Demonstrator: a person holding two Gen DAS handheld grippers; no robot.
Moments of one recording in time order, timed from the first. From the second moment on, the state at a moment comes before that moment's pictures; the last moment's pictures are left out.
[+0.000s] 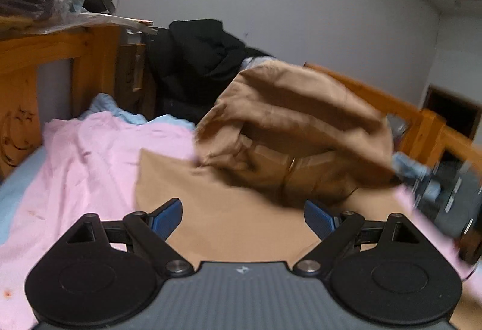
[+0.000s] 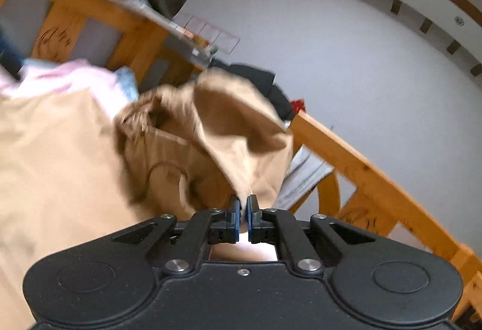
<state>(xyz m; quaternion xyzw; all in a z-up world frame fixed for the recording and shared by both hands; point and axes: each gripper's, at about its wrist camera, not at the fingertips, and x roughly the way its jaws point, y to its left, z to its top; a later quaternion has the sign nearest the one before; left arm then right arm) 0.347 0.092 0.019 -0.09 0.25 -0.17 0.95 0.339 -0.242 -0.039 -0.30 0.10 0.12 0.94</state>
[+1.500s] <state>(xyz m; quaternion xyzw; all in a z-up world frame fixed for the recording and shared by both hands) 0.422 0.039 -0.062 -0.22 0.43 -0.19 0.85 0.469 -0.304 -0.037 0.12 0.33 0.06 0.94</state>
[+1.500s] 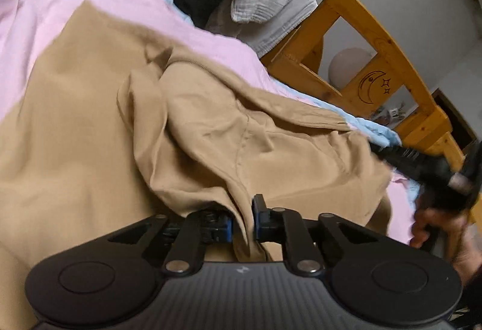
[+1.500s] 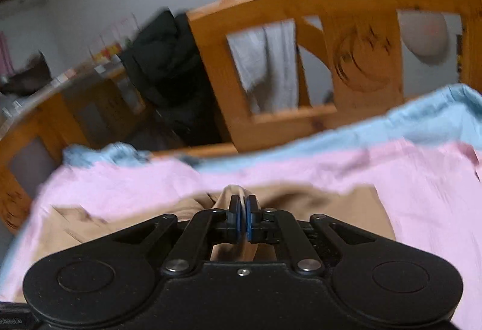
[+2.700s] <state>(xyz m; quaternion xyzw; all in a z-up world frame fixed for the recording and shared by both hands) 0.339 0.061 -0.010 -0.07 0.33 -0.11 0.93 0.329 -0.256 -0.015 -0.08 0.27 0.16 0.95</state>
